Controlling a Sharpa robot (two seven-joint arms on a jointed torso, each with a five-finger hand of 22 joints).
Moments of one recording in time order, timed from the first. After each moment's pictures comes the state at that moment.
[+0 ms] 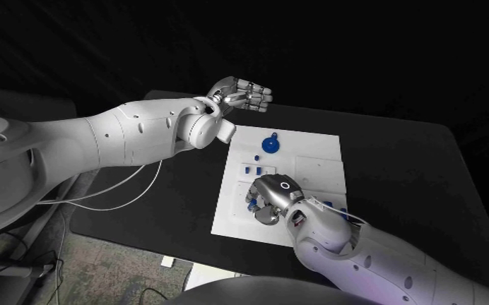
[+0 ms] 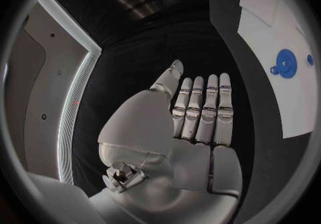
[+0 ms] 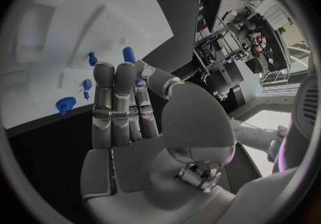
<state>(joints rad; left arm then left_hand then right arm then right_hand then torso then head) 1.26 -0.71 -0.13 1.23 -0.14 -0.23 0.35 1.37 0.04 0.07 -0.19 0.13 1.06 0.13 0.06 0.06 1.07 0.14 0.06 0.06 1.05 0.15 0.07 0.07 0.06 0.99 0.13 0.09 0.08 0.76 -0.41 0.08 1.45 -1.95 -0.30 -0.28 1.29 -0.11 0.71 -0.27 0.05 1.26 0.08 0.06 0.07 1.31 0.07 0.06 0.06 1.46 -0.07 0.76 0.60 0.11 1.47 -0.09 0.39 1.31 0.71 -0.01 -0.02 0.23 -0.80</state>
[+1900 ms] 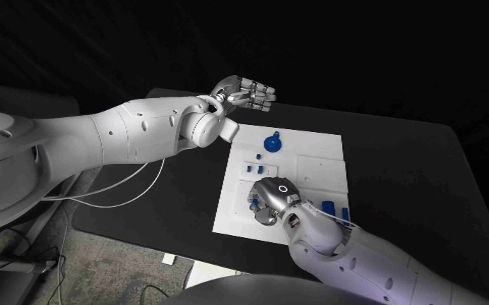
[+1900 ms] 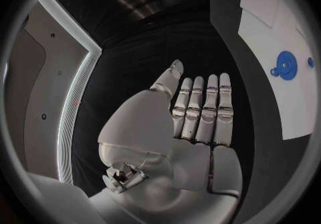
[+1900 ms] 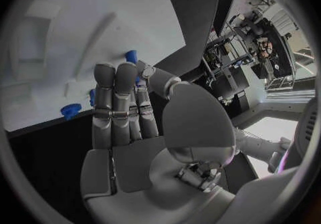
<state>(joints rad) 1.26 -0.71 -0.13 1.23 -0.14 -0.23 0.35 1.37 0.04 0.07 -0.19 0.13 1.06 0.13 0.06 0.06 1.07 0.14 0.06 0.06 1.05 0.15 0.07 0.07 0.06 0.99 0.13 0.09 0.08 0.73 -0.35 0.08 1.33 -2.02 -0.34 -0.29 1.28 -0.12 0.72 -0.27 0.04 1.26 0.08 0.06 0.07 1.31 0.07 0.06 0.06 1.45 -0.07 0.76 0.59 0.11 1.47 -0.09 0.39 1.31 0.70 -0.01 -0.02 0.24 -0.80</state>
